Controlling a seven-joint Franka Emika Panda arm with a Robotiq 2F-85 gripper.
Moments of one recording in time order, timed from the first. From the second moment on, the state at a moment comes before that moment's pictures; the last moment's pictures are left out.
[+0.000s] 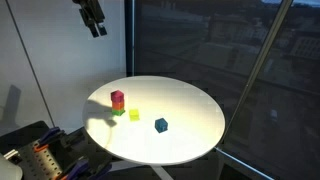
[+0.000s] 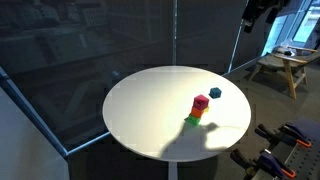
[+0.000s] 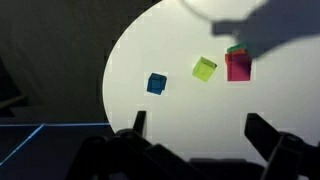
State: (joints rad) arm -0.09 -0.65 0.22 -2.42 -0.16 1.93 0.37
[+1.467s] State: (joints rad) arm -0.07 -0.65 0.21 -2.41 -0.16 1.93 0.37
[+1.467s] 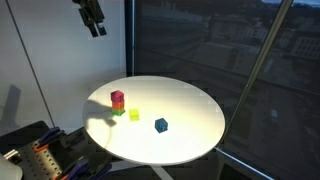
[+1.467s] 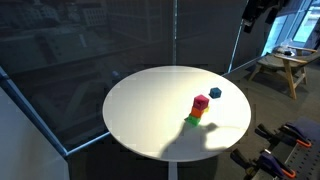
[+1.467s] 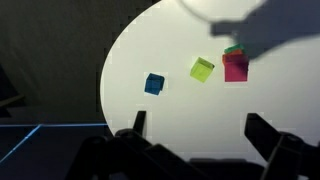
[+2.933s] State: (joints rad) arm 0.03 -0.35 0.06 -2.25 0.05 1.79 0.13
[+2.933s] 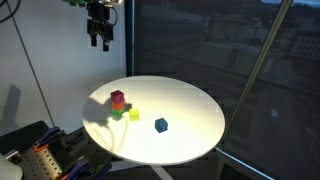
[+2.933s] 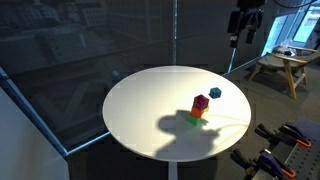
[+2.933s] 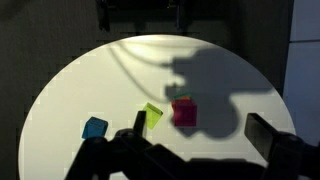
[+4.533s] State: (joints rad) arm 0.06 -0.06 0.07 -2.25 0.09 2.13 0.11
